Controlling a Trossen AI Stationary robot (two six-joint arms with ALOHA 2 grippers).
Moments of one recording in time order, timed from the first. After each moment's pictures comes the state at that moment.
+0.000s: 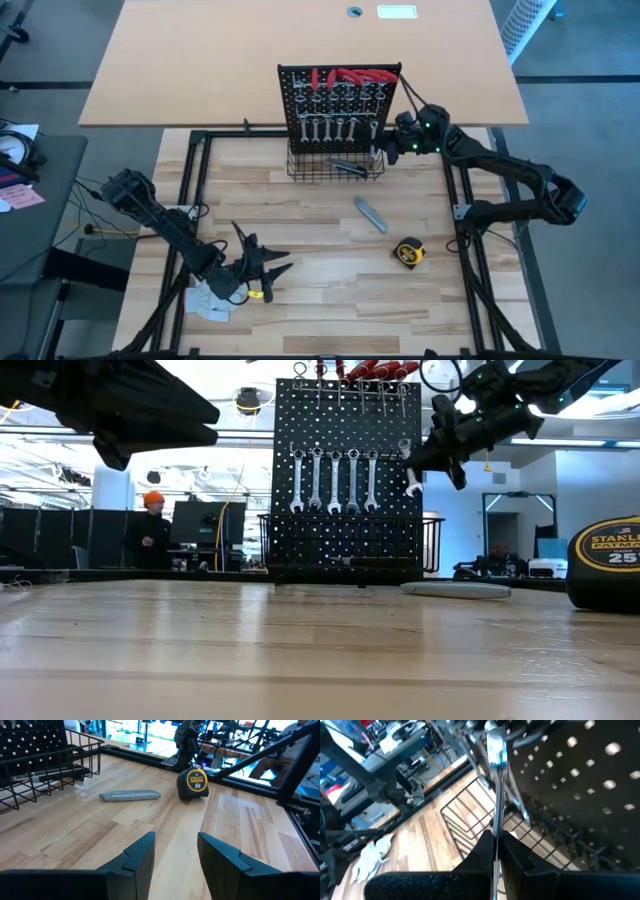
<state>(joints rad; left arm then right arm) -0.72 1.54 0.56 0.67 -1.03 -0.47 -0.75 1.18 0.75 0.06 -0.43 0.32</state>
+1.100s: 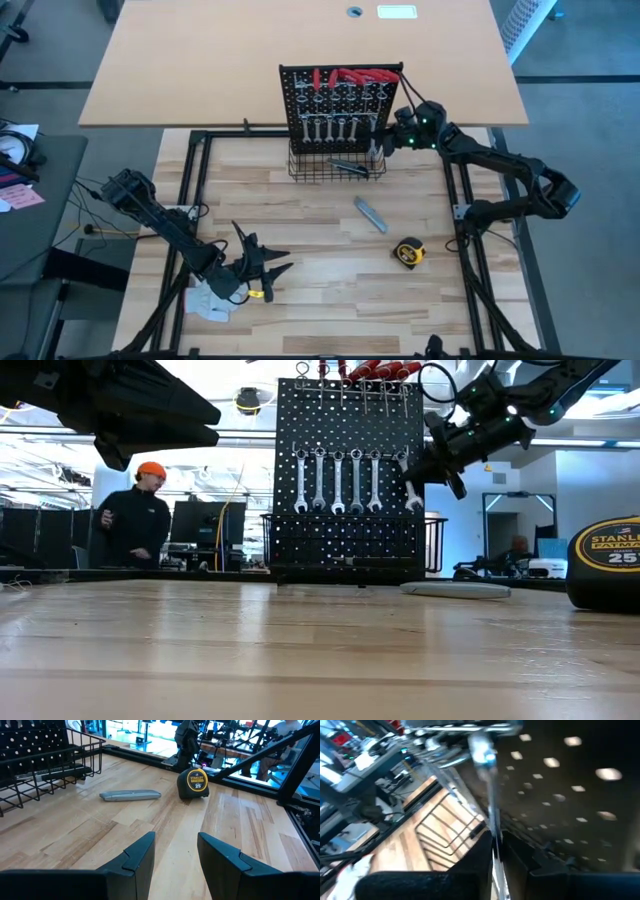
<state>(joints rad) -0.72 1.54 0.56 0.67 -1.02 -0.47 -0.82 1.26 0.75 0.13 -0.36 0.37</state>
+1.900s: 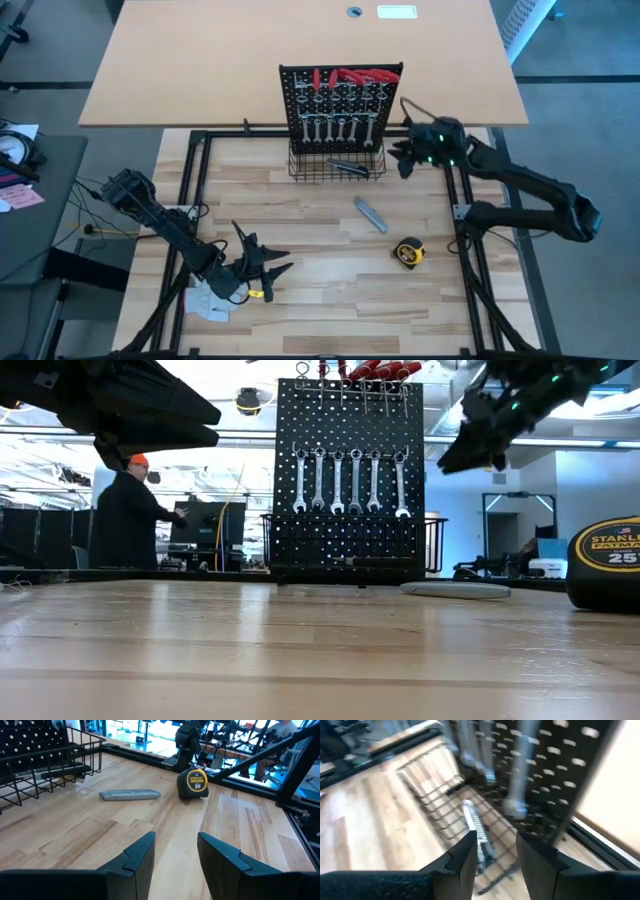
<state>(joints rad) -0.72 1.54 0.56 0.67 -1.02 -0.48 -0.61 0.92 0.71 -0.29 -0.08 0.09</state>
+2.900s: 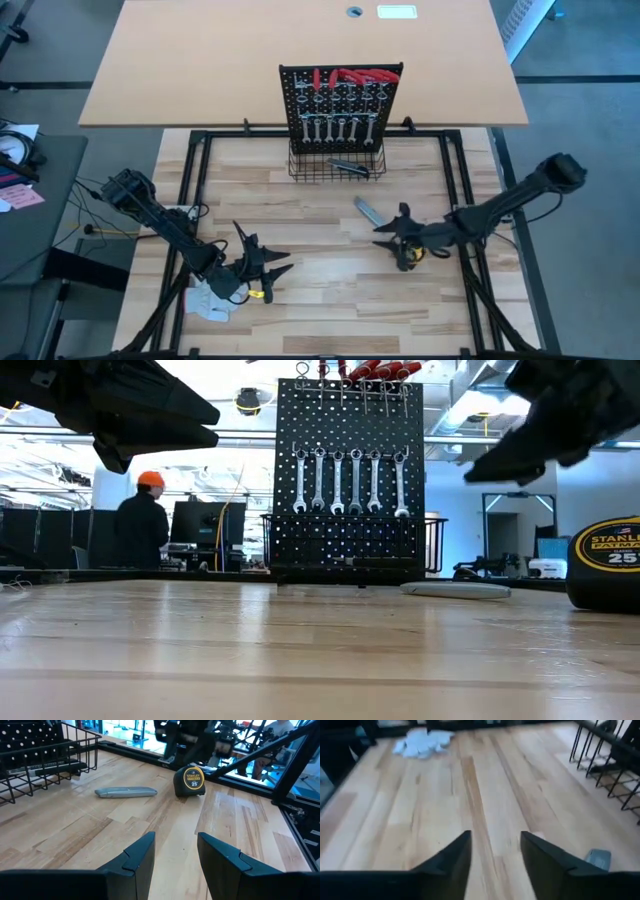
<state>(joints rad) -0.72 1.54 0.56 0.66 -1.00 -0.49 0.41 1.10 0.39 0.22 0.49 0.31</state>
